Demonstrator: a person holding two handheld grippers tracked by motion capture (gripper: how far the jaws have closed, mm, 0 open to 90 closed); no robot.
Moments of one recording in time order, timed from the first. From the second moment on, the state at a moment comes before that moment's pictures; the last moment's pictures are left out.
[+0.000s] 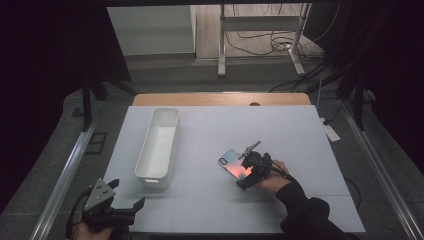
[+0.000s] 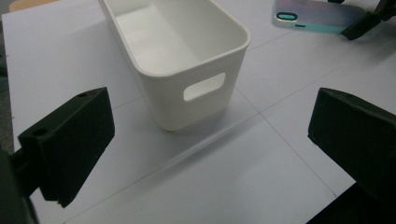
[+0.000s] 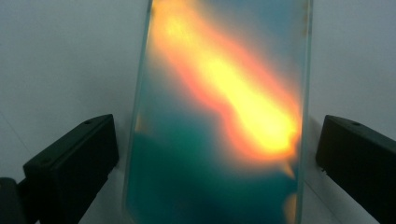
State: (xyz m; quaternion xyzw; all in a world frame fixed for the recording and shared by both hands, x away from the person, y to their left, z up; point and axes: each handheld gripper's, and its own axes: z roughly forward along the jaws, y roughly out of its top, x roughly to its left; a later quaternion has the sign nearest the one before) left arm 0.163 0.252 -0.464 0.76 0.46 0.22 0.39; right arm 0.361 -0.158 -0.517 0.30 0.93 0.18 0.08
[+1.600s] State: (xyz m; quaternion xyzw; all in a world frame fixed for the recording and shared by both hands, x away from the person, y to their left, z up) left arm 0.165 0.252 -0.464 0.76 0.46 0.22 0.39; right arm 0.349 -0.163 -0.485 0.30 0.92 0.25 0.09
